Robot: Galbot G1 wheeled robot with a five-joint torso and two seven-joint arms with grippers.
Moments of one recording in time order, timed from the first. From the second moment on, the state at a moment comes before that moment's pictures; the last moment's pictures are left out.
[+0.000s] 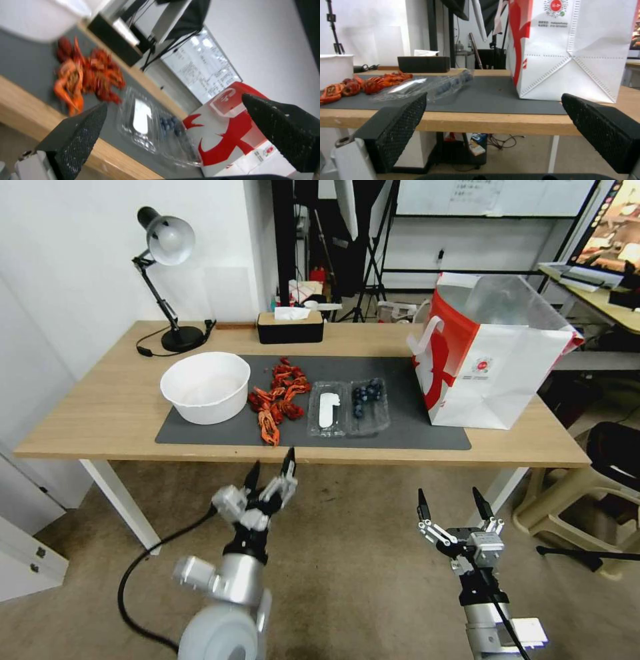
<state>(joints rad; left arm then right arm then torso) 1.45 -1.26 -0.11 -2.19 -0.96 -0.23 -0.25 -1.79 1.32 0.46 2.08 0.12 0.42 0.12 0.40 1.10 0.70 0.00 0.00</state>
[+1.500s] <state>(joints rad) 0.86 -1.34 0.16 -1.90 -1.36 0.03 -0.69 -1.80 1.42 0.40 2.02 0.00 0.45 0.16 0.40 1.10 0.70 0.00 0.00</state>
